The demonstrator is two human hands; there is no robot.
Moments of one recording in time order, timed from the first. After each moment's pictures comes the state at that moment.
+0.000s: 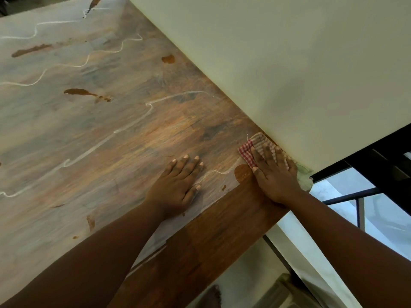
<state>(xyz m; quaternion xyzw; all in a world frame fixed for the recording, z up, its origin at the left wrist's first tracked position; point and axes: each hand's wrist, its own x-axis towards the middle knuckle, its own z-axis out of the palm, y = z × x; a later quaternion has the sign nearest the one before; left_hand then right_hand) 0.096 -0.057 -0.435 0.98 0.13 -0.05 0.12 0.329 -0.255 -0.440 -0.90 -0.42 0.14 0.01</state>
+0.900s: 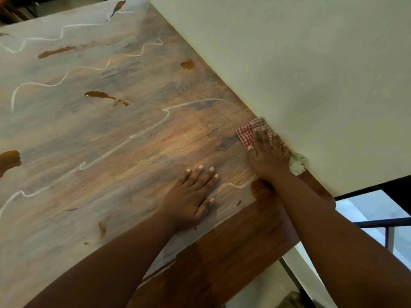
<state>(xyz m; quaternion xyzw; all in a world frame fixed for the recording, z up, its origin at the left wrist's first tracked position) 0.096 -0.055 -0.439 0.98 0.13 -0.05 0.14 0.349 -0.147 -0.439 -0.91 -0.38 0.16 0.02</state>
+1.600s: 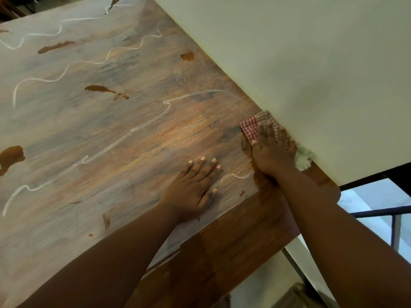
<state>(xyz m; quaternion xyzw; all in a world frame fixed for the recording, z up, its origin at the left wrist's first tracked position) 0.097 -0.056 -0.438 0.98 0.13 -0.04 0.14 0.339 -0.153 -0.435 -0.92 -0.36 0.17 0.02</state>
